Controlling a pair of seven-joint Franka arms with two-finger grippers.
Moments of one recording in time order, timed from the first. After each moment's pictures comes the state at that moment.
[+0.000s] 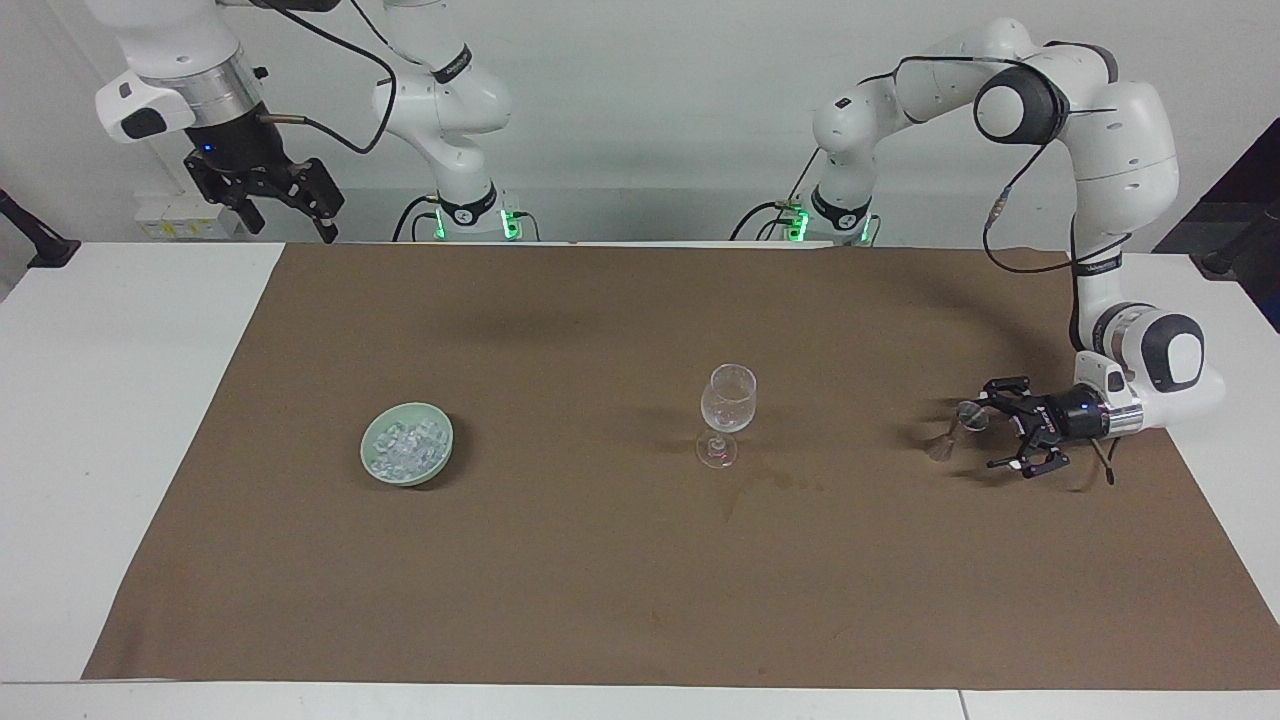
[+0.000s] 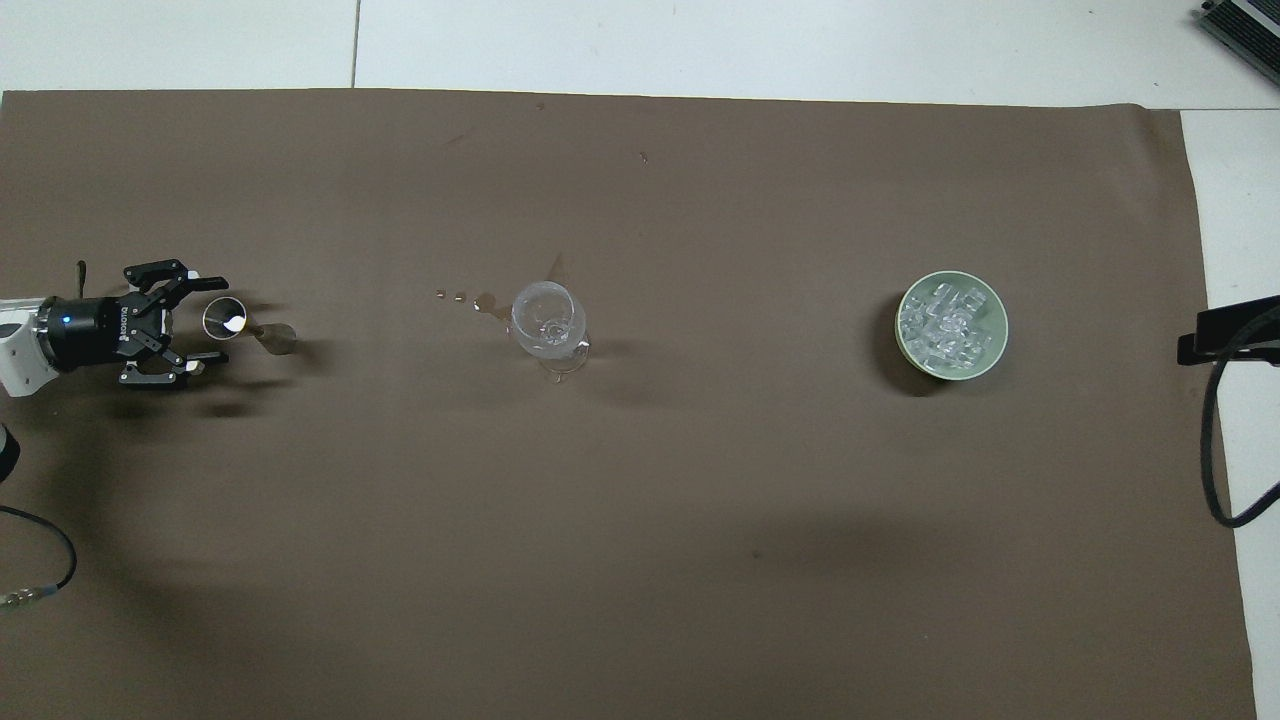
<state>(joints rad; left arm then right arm) 0.51 0.72 -0.06 -1.62 -1.15 1.45 2.28 0.06 -0.08 -0.14 -1.57 0.00 1.50 0.11</state>
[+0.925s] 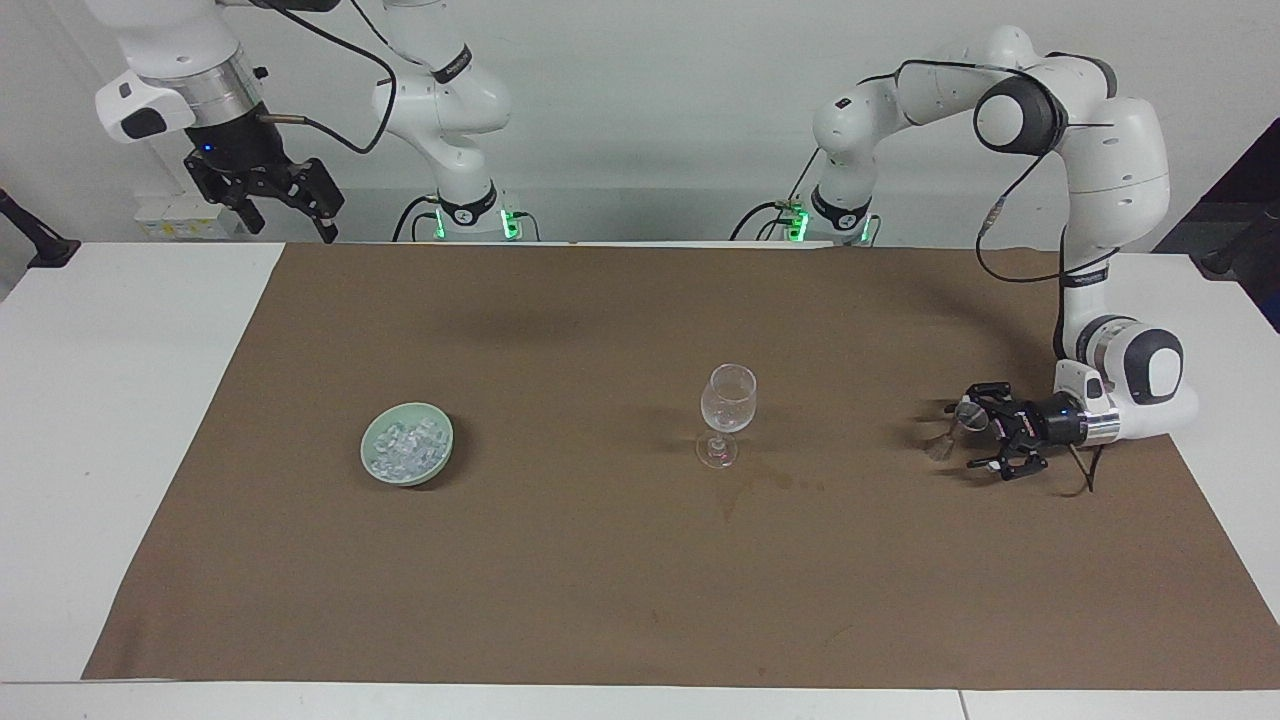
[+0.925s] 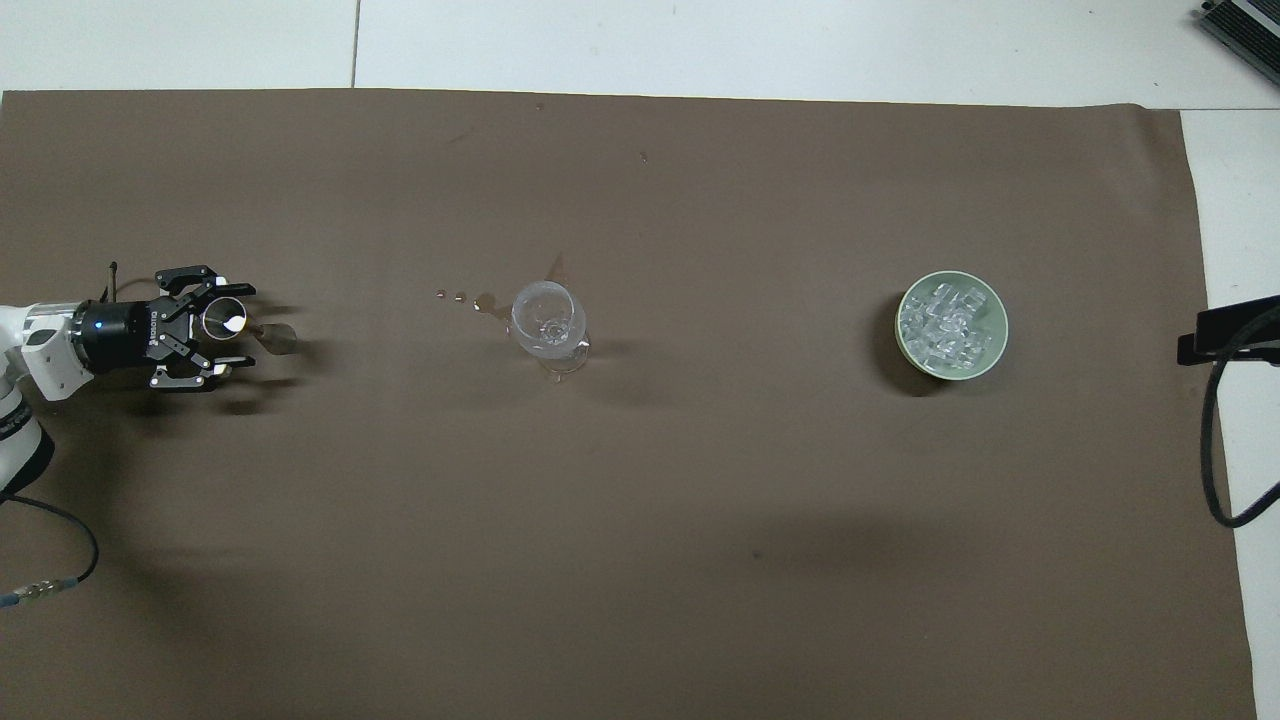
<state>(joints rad) 0.51 0.77 -0.10 -1.62 -1.17 1.42 2.34 0.06 -0.08 -0.14 -1.57 0.00 1.50 0.11</state>
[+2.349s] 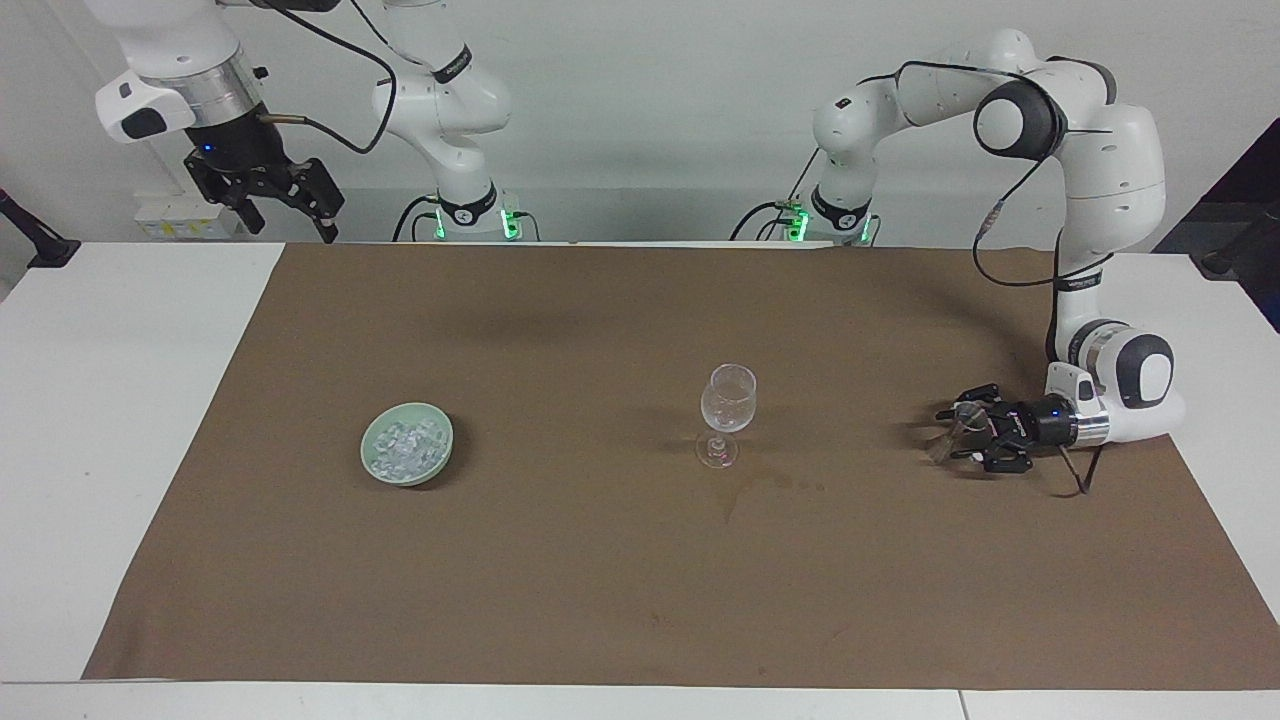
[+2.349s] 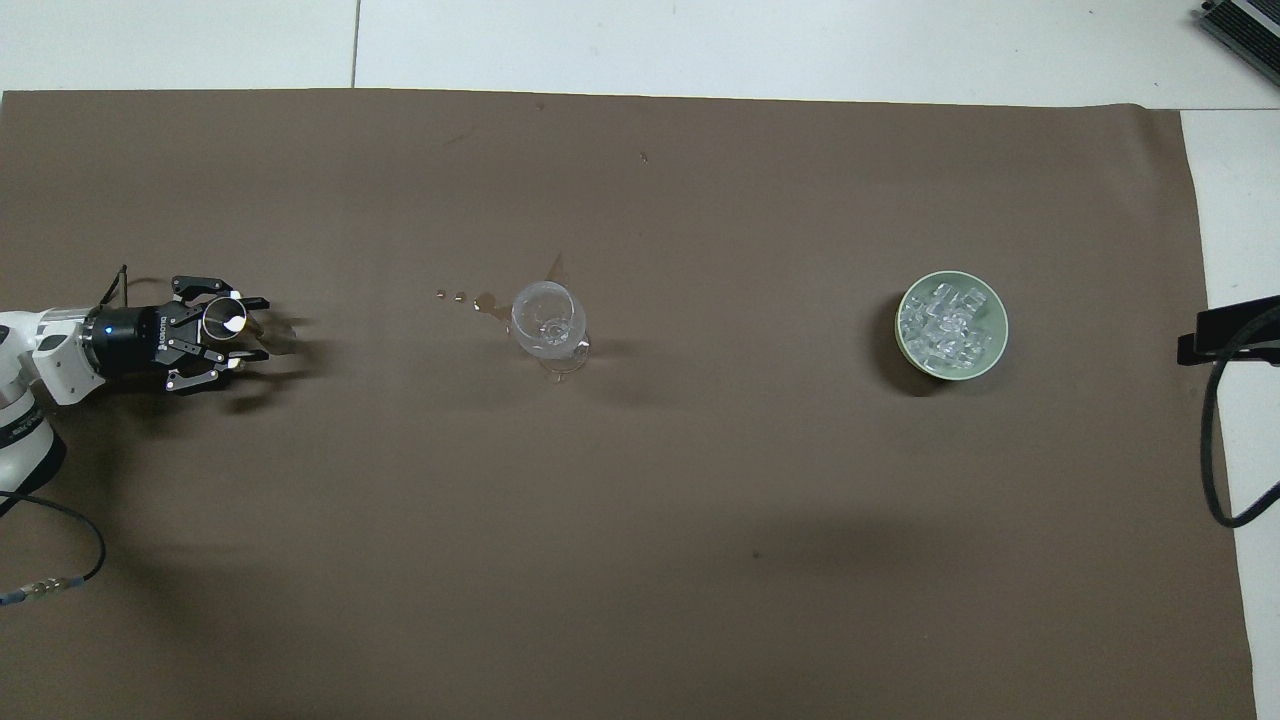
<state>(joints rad) 0.52 0.79 -0.10 -1.63 -1.18 1.40 2.36 0.06 -0.08 -0.14 -1.57 0.00 1.50 0.11</state>
